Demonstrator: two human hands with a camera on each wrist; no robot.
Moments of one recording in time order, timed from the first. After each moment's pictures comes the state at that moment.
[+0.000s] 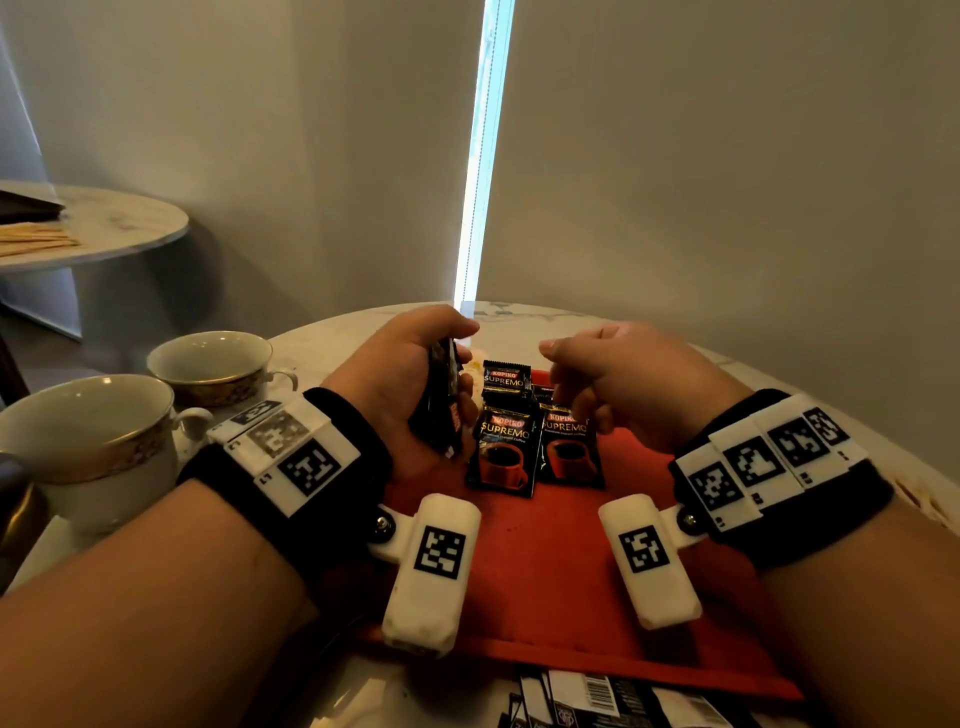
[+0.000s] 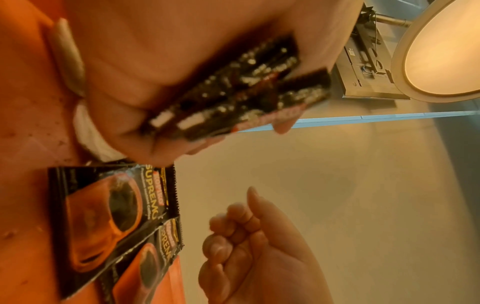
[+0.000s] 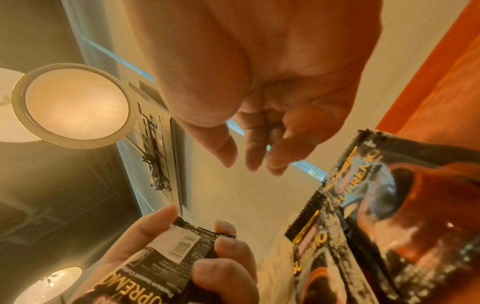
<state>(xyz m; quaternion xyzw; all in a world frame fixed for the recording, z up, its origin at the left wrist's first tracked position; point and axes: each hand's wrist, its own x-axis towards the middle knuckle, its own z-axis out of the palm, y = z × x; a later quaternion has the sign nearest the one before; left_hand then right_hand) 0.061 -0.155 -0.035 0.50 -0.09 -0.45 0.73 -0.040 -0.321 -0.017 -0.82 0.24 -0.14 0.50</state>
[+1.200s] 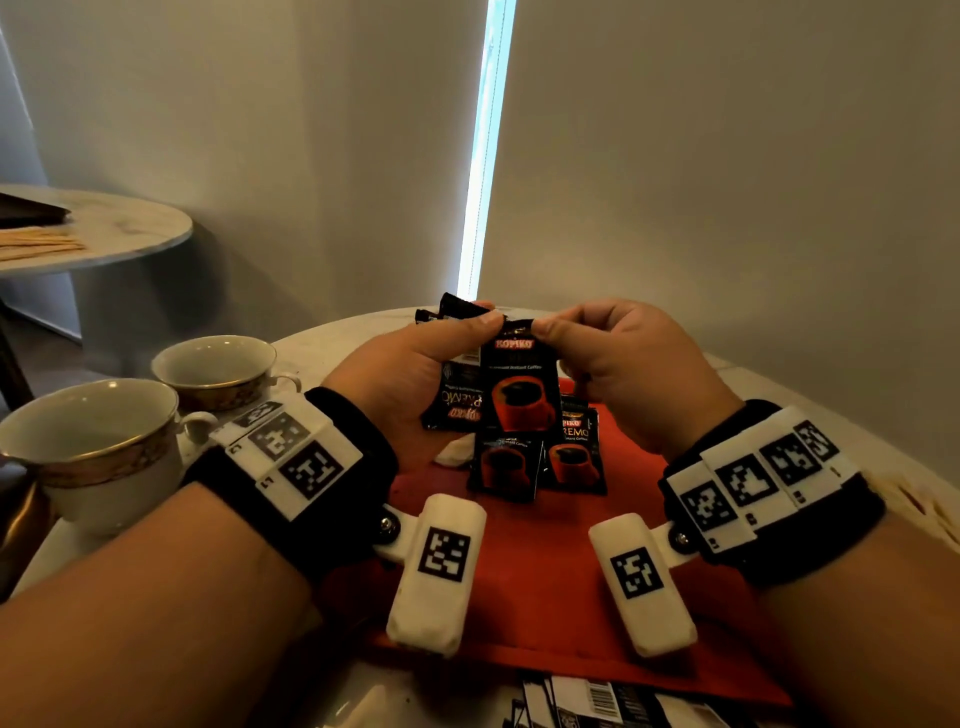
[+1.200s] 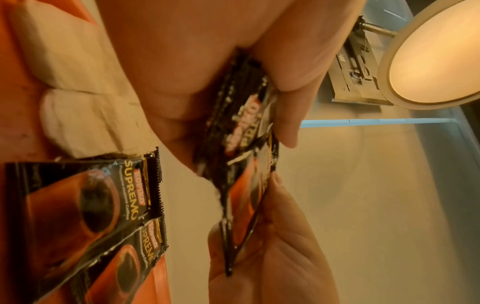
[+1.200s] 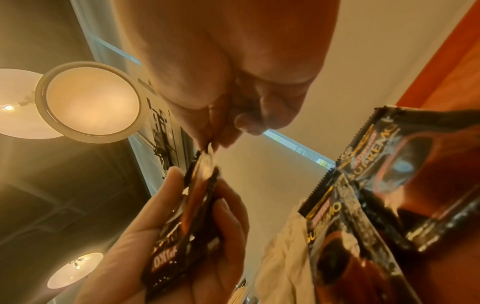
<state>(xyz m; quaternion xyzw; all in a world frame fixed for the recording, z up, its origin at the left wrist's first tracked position) 0.060 -0.156 -0.039 0.43 -0.22 -0.43 0.76 -0.036 -0.316 -0.022 -0.79 0.11 -0.27 0.53</state>
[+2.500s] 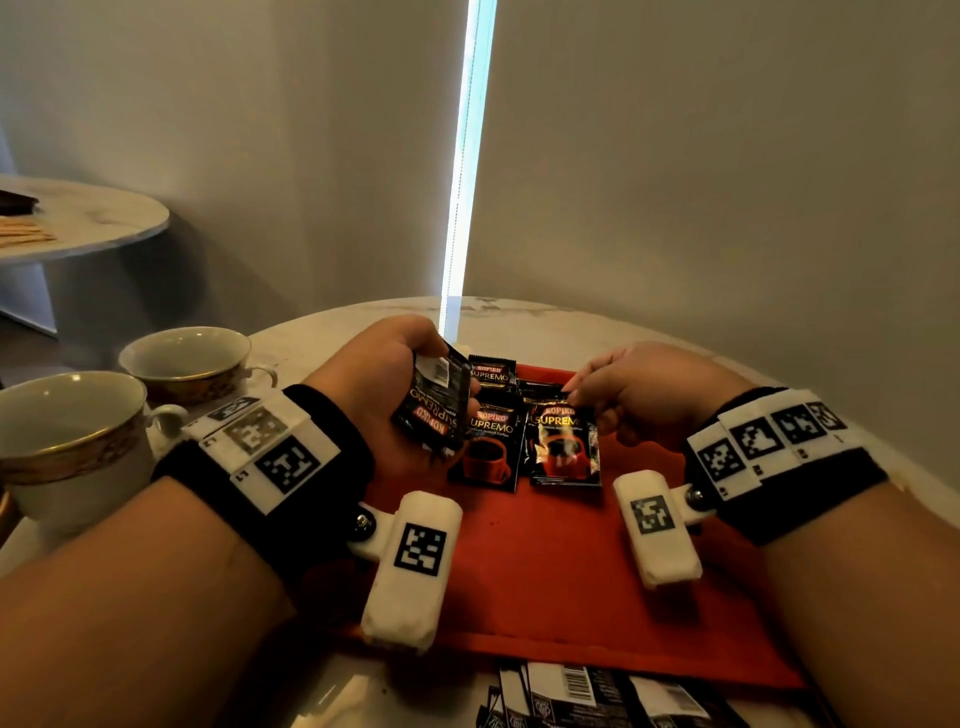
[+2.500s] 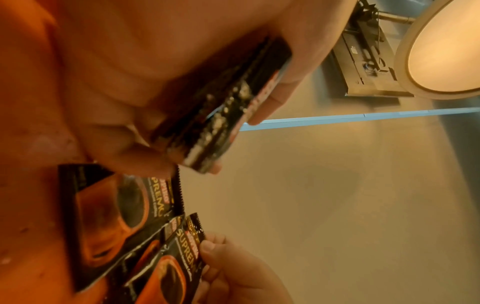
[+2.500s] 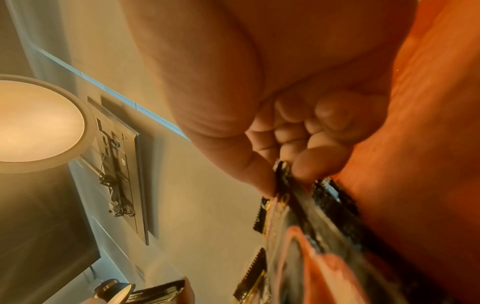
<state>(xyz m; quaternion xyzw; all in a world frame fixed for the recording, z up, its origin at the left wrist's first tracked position) 0.062 -0.157 -0.038 0.53 -0.09 -0.46 0.71 -0.048 -0.368 -0.026 -0.83 0.30 -0.02 0.48</state>
